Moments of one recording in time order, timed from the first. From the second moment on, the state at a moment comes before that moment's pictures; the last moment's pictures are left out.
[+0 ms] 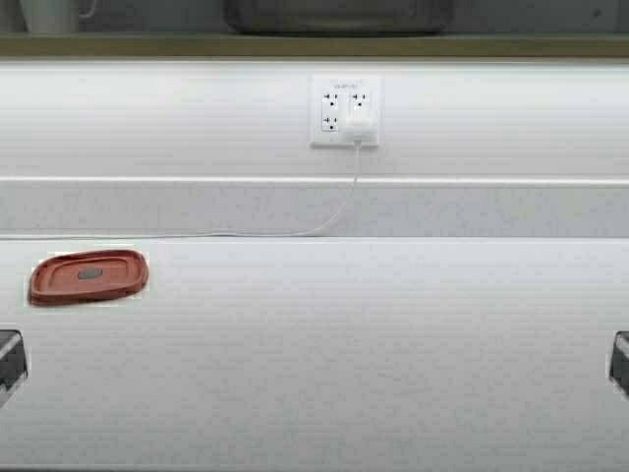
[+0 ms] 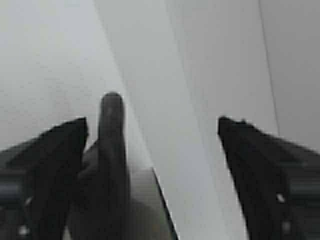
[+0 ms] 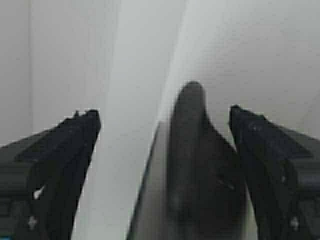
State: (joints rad) left arm -0.45 0.20 0.15 -0.69 -0.73 -0.66; right arm 0.25 0.06 0.33 0.29 -0.50 1.08
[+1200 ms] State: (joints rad) left arm -0.48 -0.05 0.56 -0.70 -0.91 -0.73; right arm 0.24 -0.16 0.64 0.29 -0.64 1.06
